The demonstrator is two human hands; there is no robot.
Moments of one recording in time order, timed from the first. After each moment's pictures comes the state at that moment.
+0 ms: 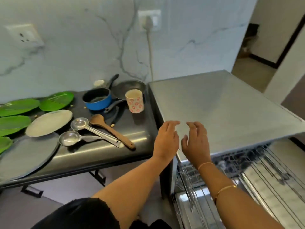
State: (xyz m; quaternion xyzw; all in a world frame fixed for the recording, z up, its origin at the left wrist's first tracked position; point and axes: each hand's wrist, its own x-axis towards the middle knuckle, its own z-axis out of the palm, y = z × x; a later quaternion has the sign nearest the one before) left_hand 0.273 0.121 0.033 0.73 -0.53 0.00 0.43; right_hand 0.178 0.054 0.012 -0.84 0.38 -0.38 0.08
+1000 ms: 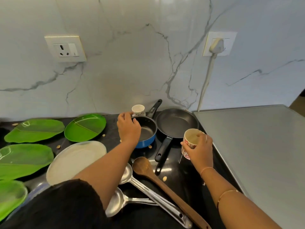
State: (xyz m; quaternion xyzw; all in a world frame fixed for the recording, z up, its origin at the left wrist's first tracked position) left_hand 0.713 0.100 0.055 0.86 -0.24 0.05 0.44; right_hand 0.494 0.000 0.013 -0.77 0.47 -0.34 0.27
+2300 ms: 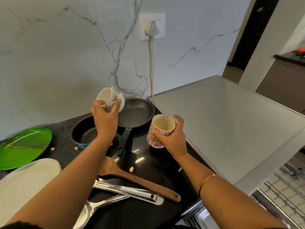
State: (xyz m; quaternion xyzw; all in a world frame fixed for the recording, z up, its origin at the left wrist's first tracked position) left_hand 0.640 0.065 0.095 0.71 -0.32 -0.08 0.62; right_hand 0.441 0.023 0.026 -0.66 0.44 -0.44 0.42
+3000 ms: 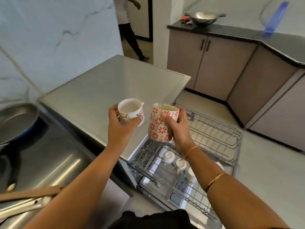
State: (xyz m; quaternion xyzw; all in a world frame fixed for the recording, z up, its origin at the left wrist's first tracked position) left_hand 0.246 0.073 0.071 0.55 -0.52 -0.38 0.53; right_hand 0.073 0.081 0.041 -0.38 0.47 -0.60 0.52
